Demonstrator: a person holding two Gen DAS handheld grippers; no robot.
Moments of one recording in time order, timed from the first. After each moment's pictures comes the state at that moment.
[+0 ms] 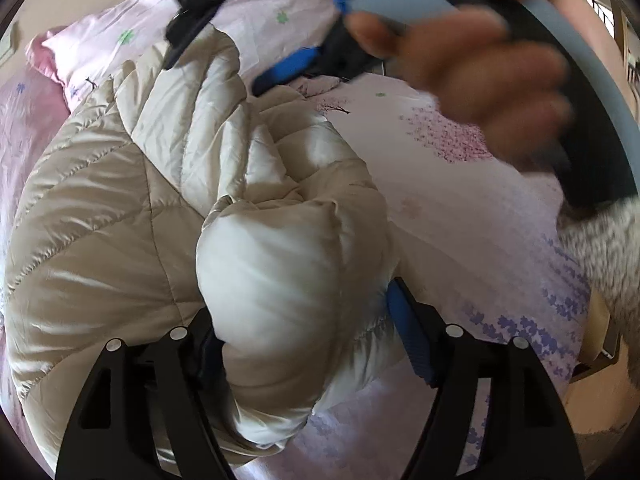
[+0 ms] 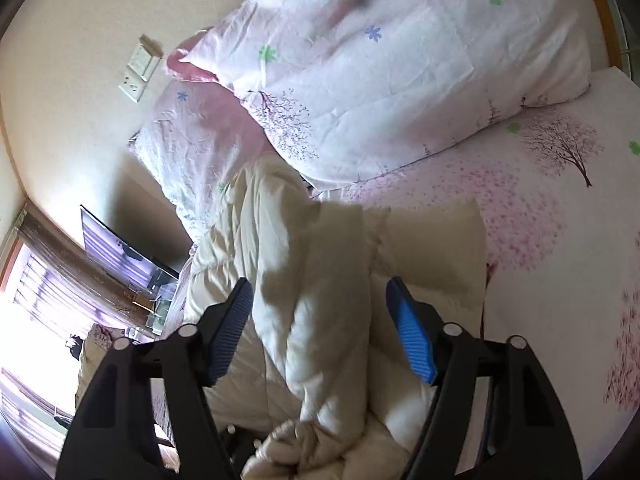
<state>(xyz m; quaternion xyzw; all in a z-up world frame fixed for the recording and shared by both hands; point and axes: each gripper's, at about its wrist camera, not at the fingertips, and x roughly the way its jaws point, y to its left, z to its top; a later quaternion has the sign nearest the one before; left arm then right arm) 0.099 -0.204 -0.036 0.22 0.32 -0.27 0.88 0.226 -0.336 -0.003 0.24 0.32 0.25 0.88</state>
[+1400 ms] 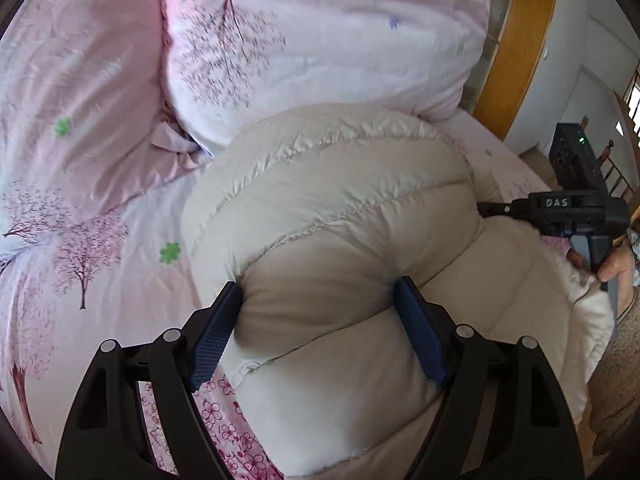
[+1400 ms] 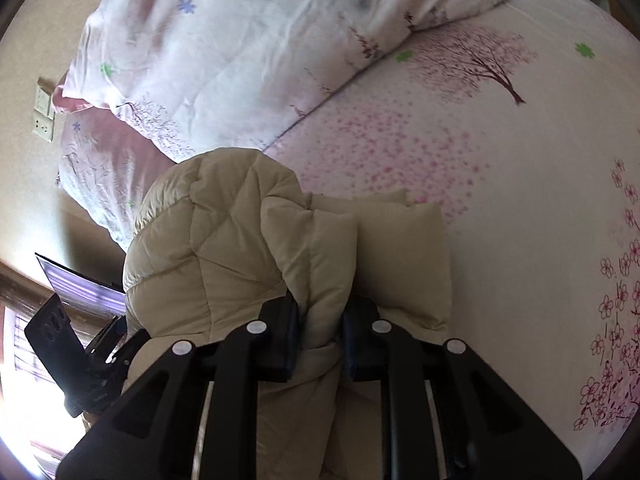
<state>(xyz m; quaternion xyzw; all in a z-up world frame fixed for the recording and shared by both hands) 0.241 -0.096 -0.004 0.08 0.41 -0.24 0.88 0.272 -0.392 -0.077 0.30 0.41 0.16 0.85</state>
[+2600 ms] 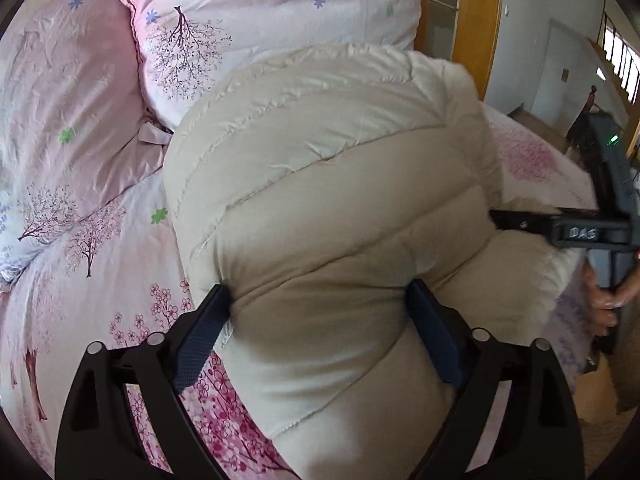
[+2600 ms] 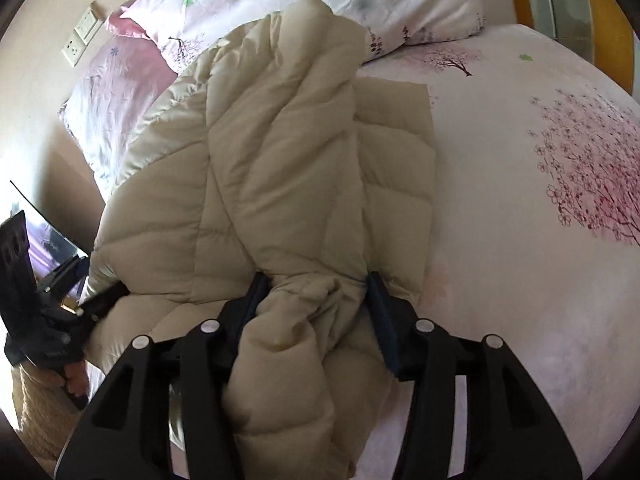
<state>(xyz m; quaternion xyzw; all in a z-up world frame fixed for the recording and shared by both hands) 0.157 -0.094 -0.019 0.16 0.37 -0.26 0.88 0.149 -0.329 -0.106 0.20 0.35 0.10 0.91</state>
